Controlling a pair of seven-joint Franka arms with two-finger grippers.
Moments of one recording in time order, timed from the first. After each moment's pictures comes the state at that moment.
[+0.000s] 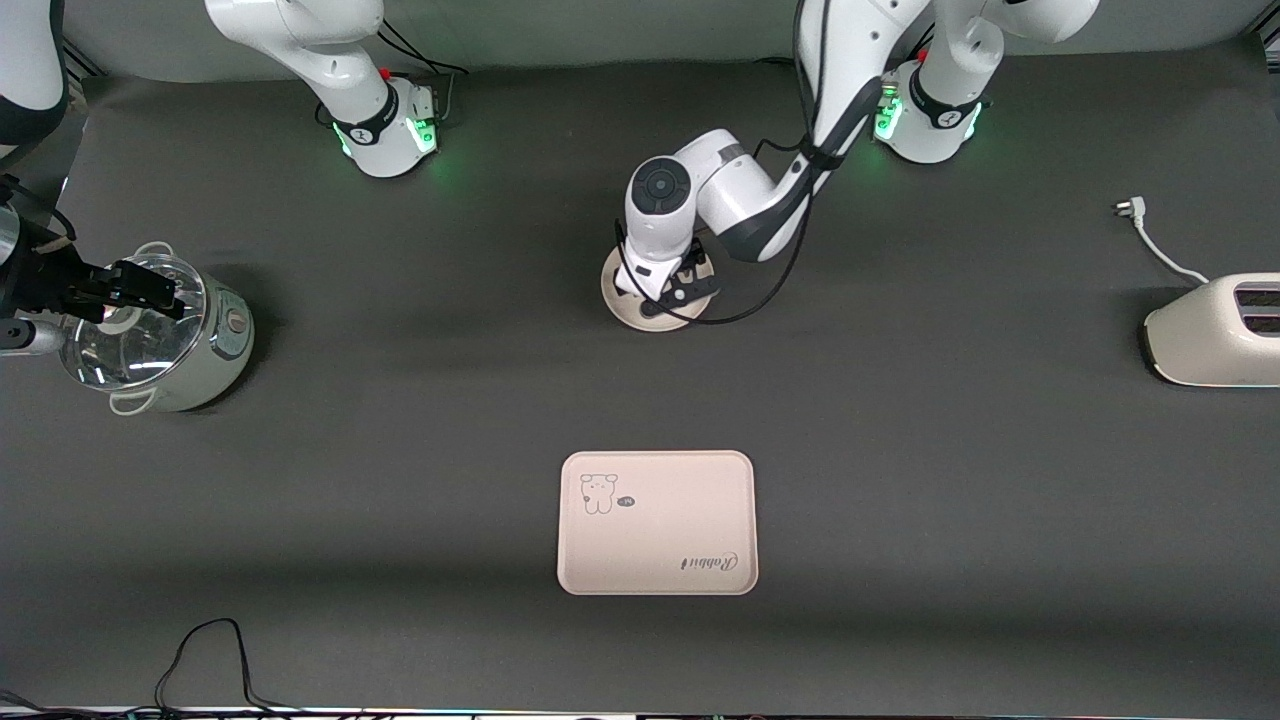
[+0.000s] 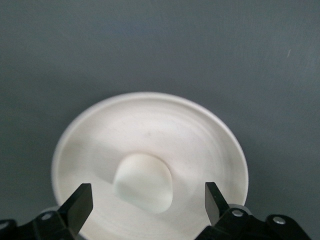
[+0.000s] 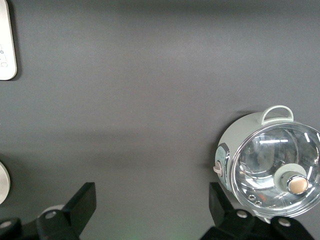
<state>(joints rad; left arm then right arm) -0.65 0.48 -0.28 -1.89 0.00 2.29 -1.30 0.00 0.01 -0.07 -1.66 0.00 1.61 -0.07</state>
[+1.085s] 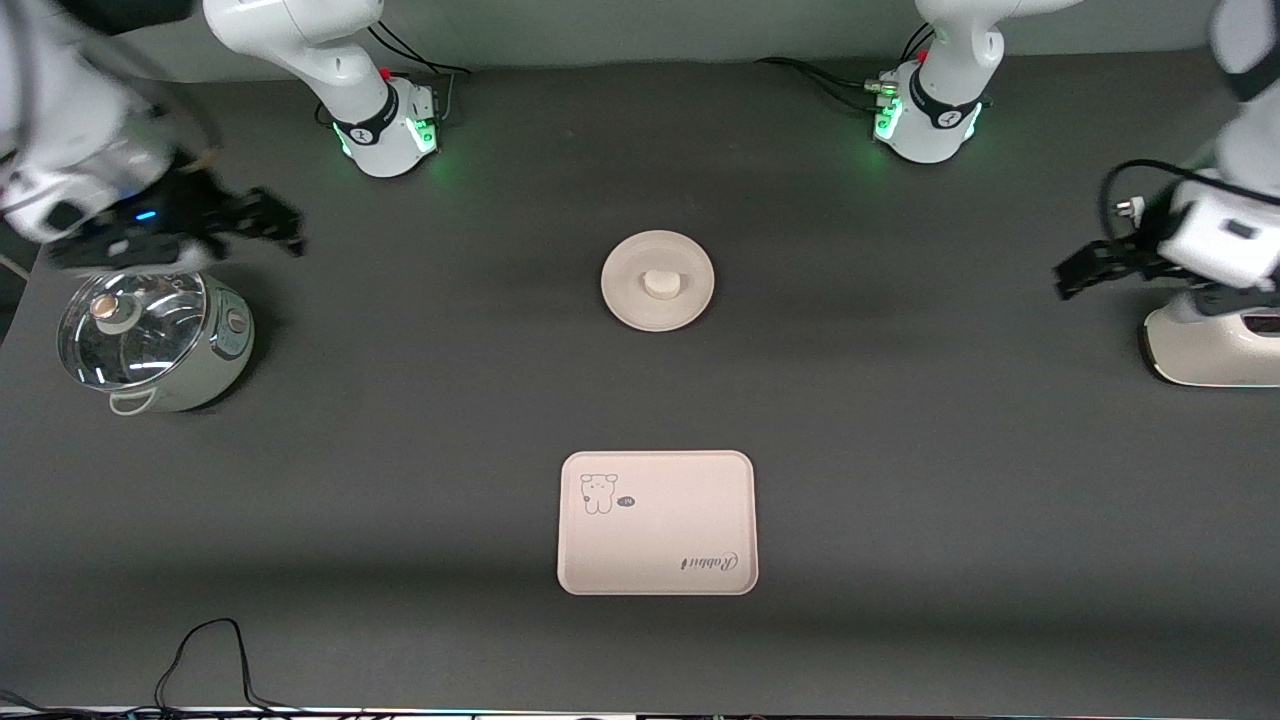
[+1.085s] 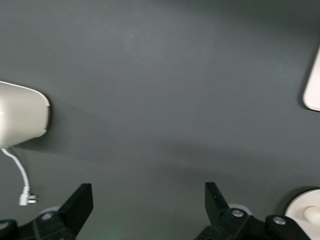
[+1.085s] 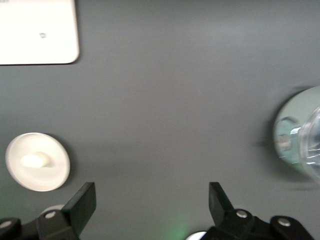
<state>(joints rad) 0.14 -0.10 -0.13 -1.83 0.02 1.69 -0.21 0.36 -0.17 -0.06 -1.83 0.04 1.62 0.33</state>
